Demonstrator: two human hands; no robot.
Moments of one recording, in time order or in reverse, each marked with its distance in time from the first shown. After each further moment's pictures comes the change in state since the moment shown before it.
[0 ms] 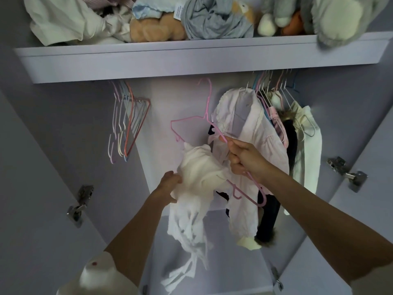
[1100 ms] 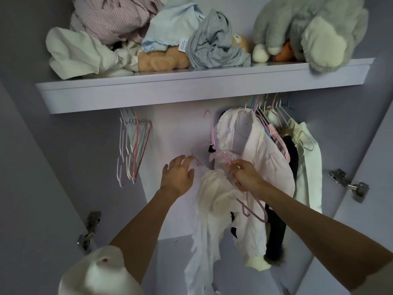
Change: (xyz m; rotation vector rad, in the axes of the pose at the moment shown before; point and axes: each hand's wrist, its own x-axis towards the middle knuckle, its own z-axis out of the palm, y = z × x) left_hand -0.002 0.062 -0.011 1.150 0.286 0.875; right_hand 0.020 0.011 0.016 -0.330 0.230 -0.003
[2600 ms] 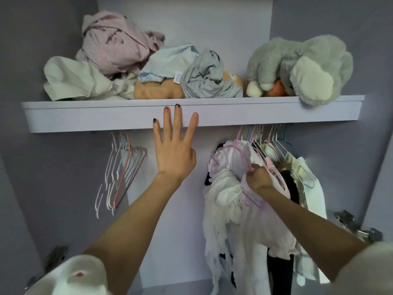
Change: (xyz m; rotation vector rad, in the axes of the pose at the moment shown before) left_hand 0.075 0.059 -0.063 0.517 0.871 0.087; right_hand 0.105 -0.004 -0.073 -0.645 0.403 -0.193
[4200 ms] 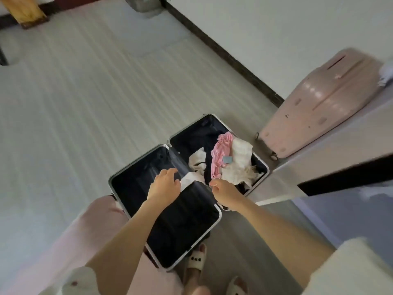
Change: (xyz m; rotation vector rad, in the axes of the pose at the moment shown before) left_hand -0.688 -0.303 -0.514 -0.112 -1.316 -1.575; right_hand -0.790 -0.119 0.305 -0.278 -1.678 -0.592
